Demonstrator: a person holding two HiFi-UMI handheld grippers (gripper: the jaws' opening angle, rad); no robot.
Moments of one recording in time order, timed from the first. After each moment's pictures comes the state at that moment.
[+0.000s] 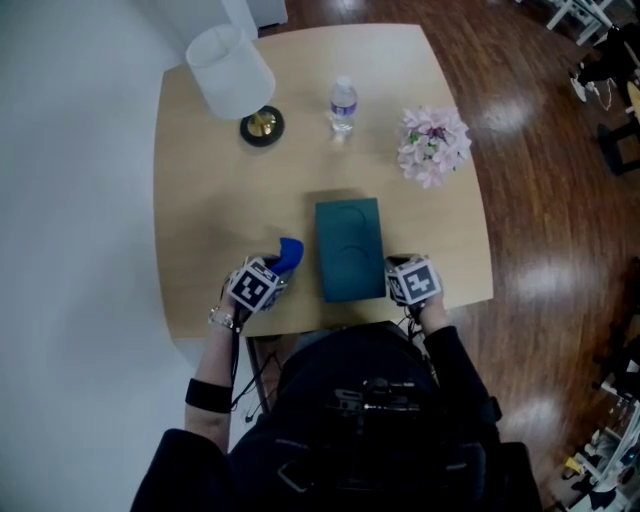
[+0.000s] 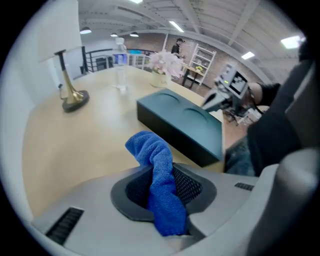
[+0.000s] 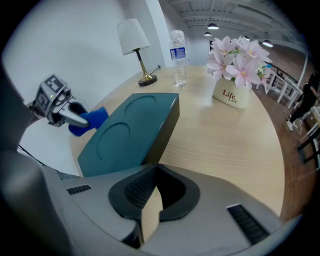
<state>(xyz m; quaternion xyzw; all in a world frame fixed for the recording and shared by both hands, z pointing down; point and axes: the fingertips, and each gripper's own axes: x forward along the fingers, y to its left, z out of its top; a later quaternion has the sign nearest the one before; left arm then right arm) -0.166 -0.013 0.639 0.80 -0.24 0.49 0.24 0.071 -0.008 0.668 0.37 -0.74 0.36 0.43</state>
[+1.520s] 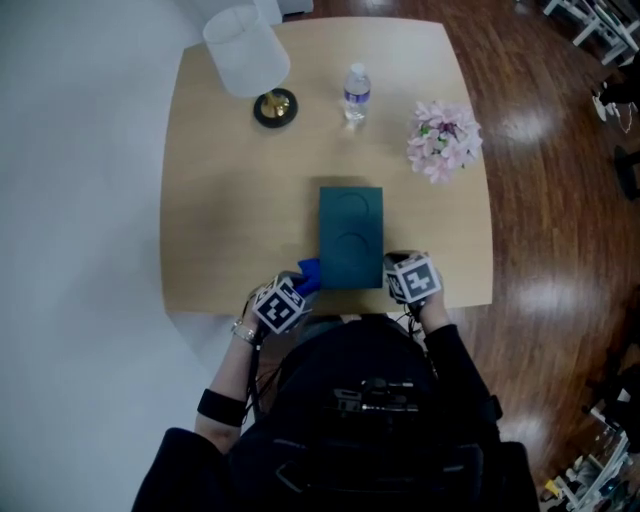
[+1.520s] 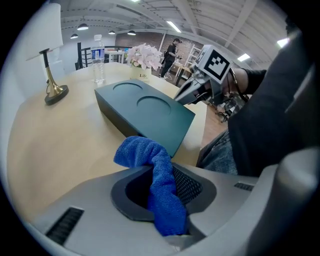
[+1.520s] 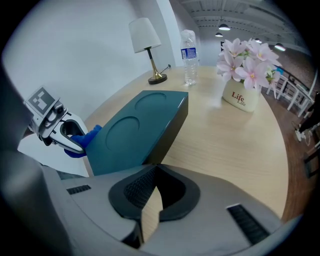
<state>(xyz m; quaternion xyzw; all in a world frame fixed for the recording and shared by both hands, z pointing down) -0.094 0.089 0.659 0.81 -0.20 0.48 0.28 0.072 0.003 0.671 0.33 -0.76 0.33 0.44</state>
